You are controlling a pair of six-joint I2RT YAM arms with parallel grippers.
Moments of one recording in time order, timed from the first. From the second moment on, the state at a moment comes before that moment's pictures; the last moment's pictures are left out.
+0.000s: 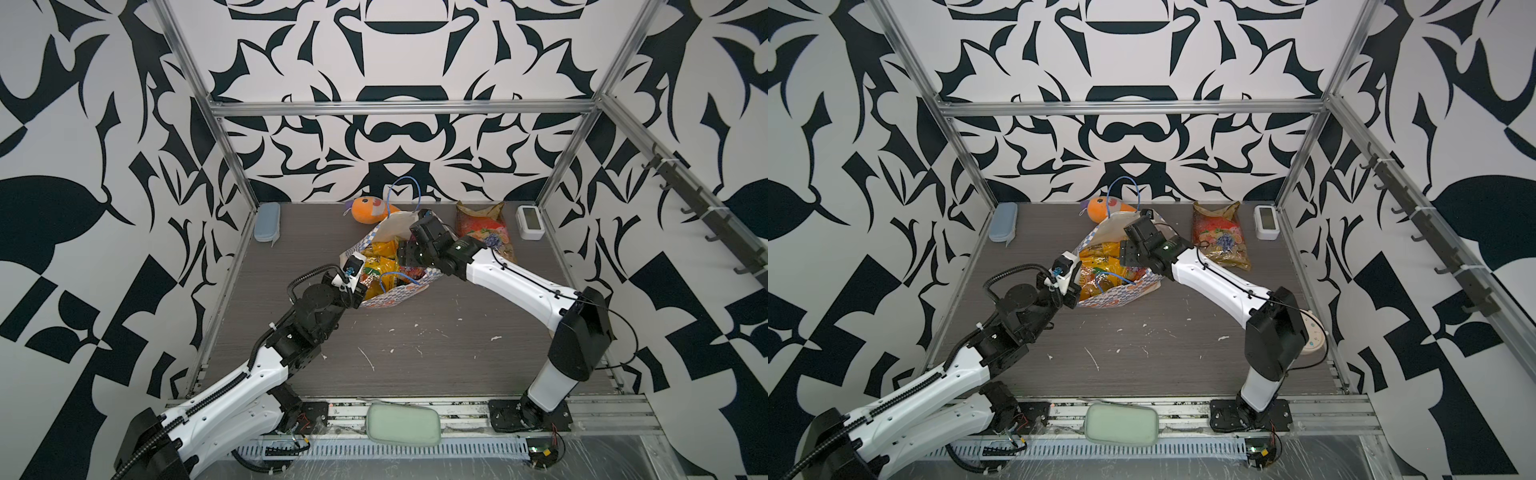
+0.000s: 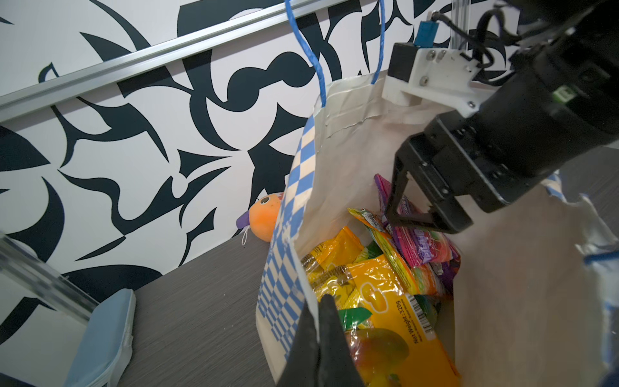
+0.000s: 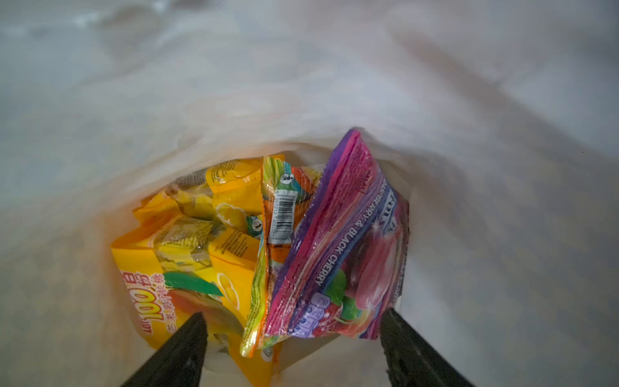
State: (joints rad) left arm -0.76 0.86 0.54 0.24 -0.31 0.25; right arm 0.71 1.73 1.52 -0.62 0.20 0.63
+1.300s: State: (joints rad) left arm -0.76 0.94 0.59 0.24 -0.43 0.31; right arm 0.70 1.97 1.78 -0.63 0.30 0.51
